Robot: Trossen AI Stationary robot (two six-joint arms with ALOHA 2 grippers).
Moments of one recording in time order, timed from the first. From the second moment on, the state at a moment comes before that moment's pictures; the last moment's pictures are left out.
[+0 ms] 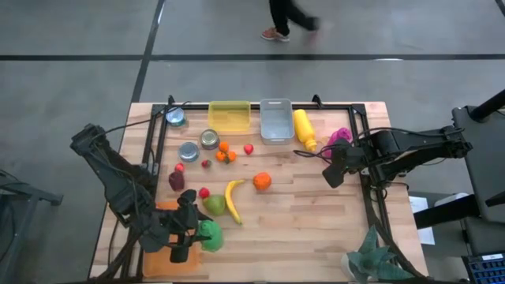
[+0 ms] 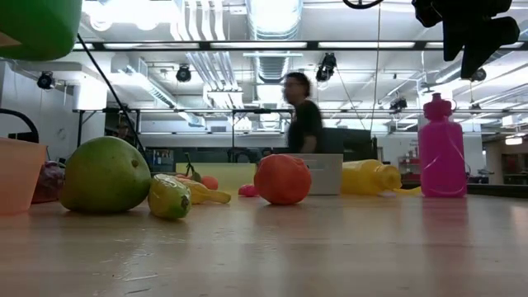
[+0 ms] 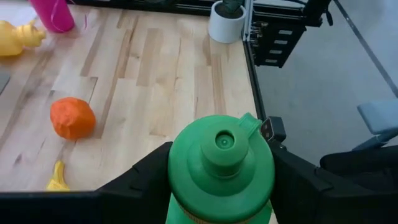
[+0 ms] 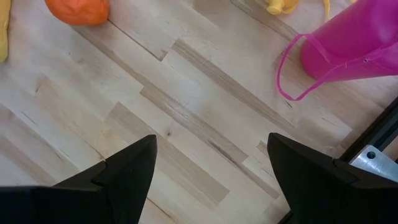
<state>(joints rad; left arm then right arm) -0.81 1.36 1.31 -0.72 -0.53 -0.63 0.17 1.07 1.12 -1.34 0.16 1.11</state>
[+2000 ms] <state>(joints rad) -0.46 1.25 1.30 -0.71 -0.09 -0.20 0.17 1.07 1.12 -1.32 0.16 1.11</state>
